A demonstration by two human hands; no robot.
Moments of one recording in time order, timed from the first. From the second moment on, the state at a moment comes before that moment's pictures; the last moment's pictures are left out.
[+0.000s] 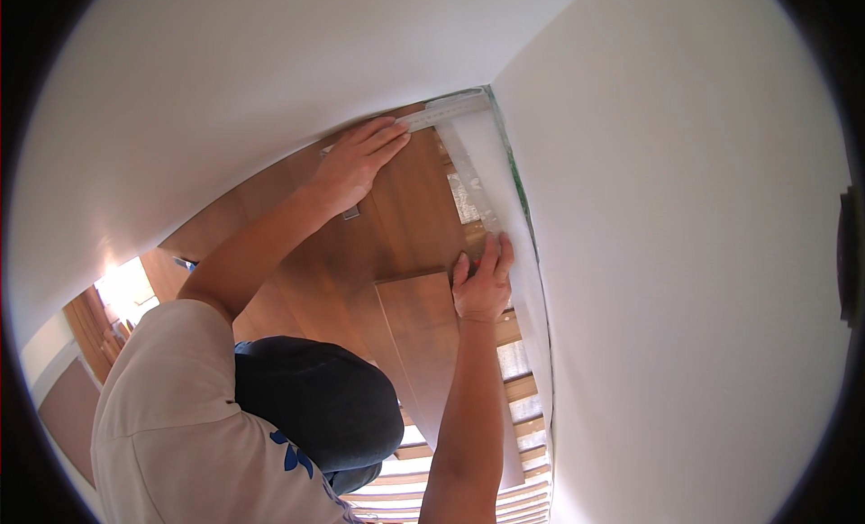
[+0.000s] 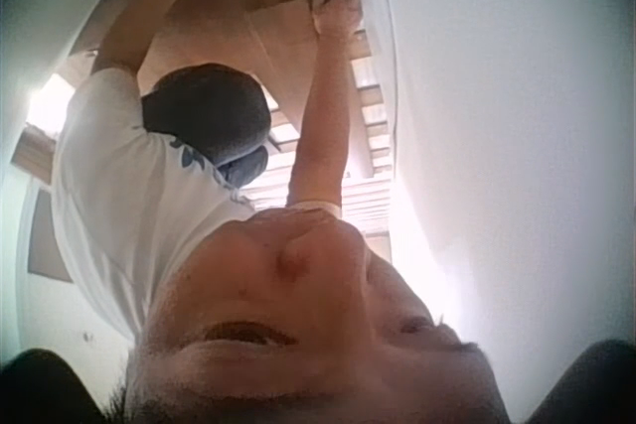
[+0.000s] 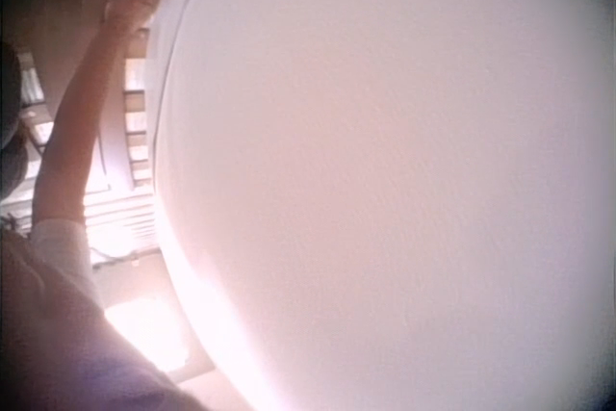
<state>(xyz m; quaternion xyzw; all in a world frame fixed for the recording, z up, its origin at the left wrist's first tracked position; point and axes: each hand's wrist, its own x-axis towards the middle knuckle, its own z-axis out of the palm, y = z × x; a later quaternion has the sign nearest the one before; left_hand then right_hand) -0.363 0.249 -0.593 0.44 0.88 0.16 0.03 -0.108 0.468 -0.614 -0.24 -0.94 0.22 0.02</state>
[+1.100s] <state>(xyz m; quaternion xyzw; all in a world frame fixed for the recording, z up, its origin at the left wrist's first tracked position) -0.364 0.247 -0.590 0.43 0.90 0.10 0.03 -0.105 0.467 -0.610 -0.24 -0.95 0.20 0.00</state>
